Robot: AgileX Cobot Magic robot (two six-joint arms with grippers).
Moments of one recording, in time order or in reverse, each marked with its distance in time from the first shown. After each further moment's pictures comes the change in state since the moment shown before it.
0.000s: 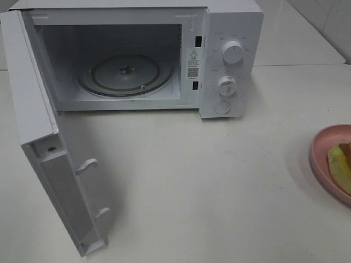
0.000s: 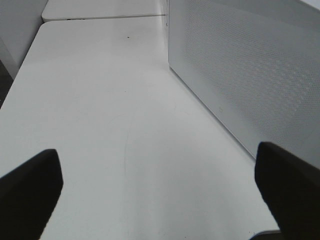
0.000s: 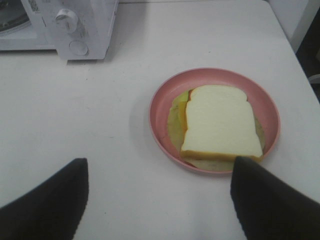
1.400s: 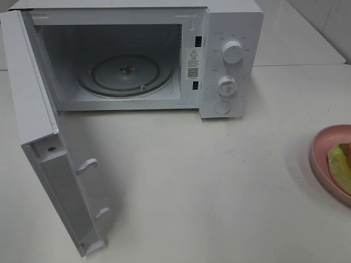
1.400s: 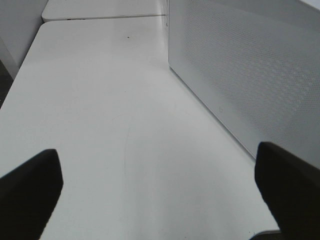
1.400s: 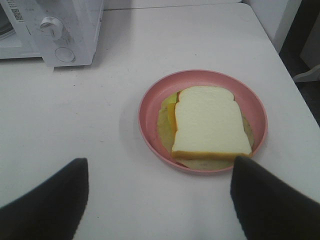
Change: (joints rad) left arm 0.000 0.000 0.000 0.000 0.000 0.000; right arm -0.051 -0.014 0.003 0.000 0.000 -0.004
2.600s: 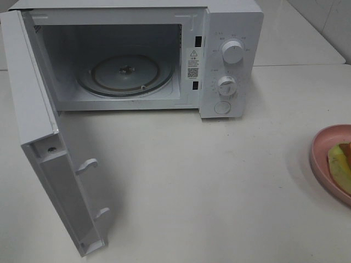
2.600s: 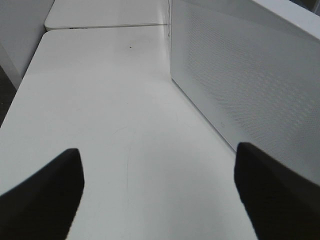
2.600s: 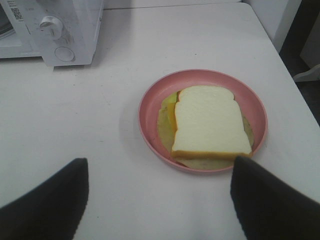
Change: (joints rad) left arm 0.000 0.138 -0.045 0.001 -0.089 -0.001; right arm 0.000 0.000 0.001 0.000 0.000 0.000
